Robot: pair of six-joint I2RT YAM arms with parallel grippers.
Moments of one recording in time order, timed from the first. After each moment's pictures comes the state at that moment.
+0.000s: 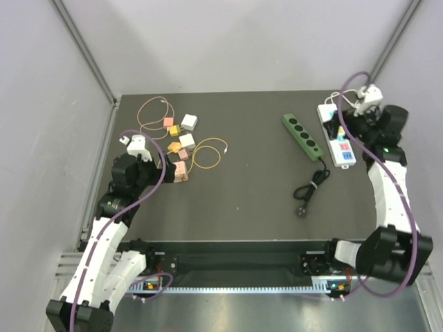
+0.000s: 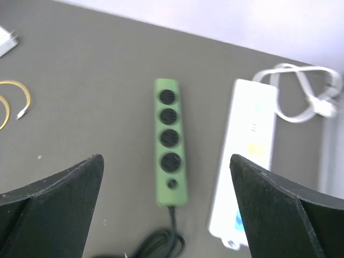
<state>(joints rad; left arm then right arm) -0.16 0.74 0.71 -0.40 0.08 -0.23 -0.20 1.25 1.08 -0.16 -0.53 -0.19</state>
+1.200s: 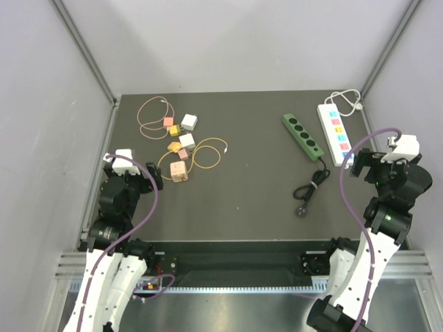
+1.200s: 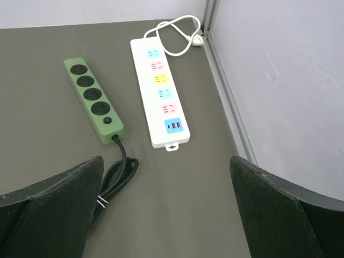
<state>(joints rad) -0.16 0.44 0.63 -0.40 -0.12 -0.12 -0.57 0.56 0.80 -0.45 -0.38 -0.14</state>
